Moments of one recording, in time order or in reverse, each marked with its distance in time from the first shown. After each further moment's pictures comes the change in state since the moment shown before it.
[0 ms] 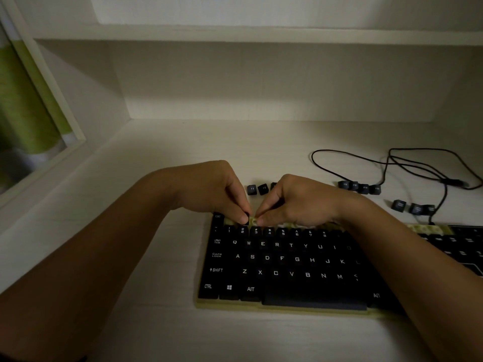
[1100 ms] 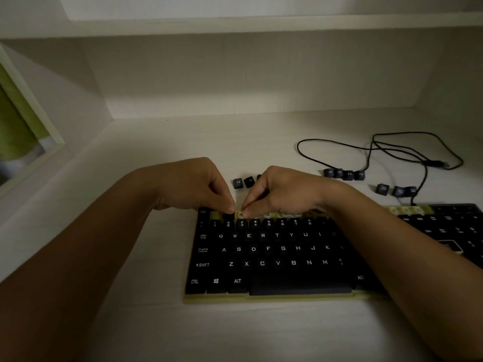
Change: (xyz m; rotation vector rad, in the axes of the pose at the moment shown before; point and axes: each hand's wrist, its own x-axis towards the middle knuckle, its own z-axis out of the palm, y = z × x) left_hand 0.001 0.000 0.003 -0.080 0.012 -0.067; right_hand 0.000 0.001 0.001 0.033 0.027 0.040
